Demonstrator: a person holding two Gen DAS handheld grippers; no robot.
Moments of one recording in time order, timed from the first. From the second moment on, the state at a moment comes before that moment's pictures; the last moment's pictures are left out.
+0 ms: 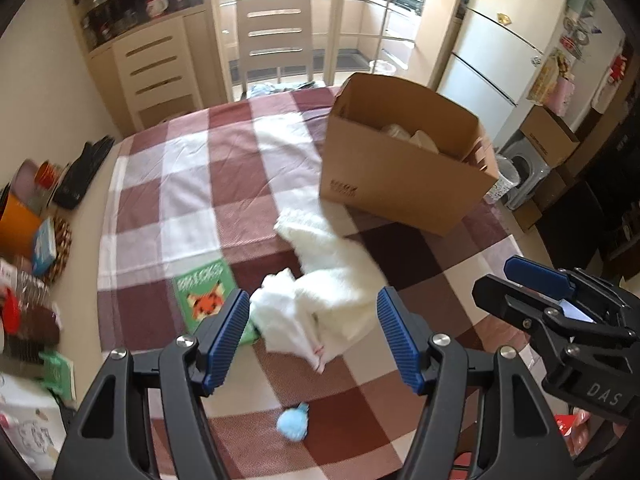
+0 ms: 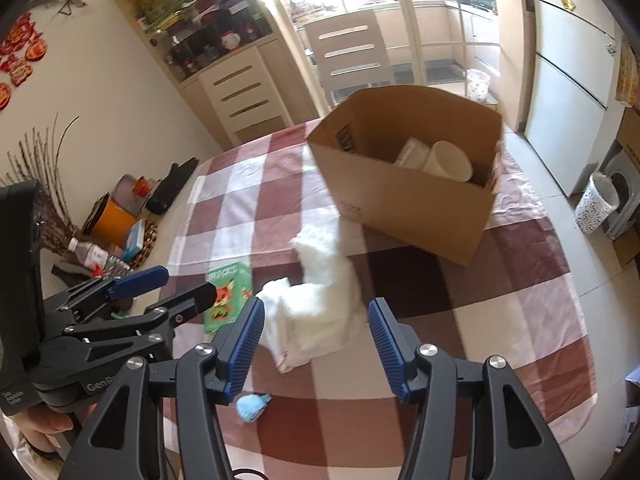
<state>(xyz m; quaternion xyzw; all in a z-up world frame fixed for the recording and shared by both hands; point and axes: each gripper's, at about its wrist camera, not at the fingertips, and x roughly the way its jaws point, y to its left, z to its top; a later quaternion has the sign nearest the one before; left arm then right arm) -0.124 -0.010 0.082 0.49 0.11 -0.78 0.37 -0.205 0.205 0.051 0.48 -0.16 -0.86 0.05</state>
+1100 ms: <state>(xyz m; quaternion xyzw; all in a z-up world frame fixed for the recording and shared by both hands) 0.034 -0.045 0.040 0.48 0.26 -0.67 0.50 -0.207 0.152 -0.046 0.56 -0.10 -0.82 0.09</state>
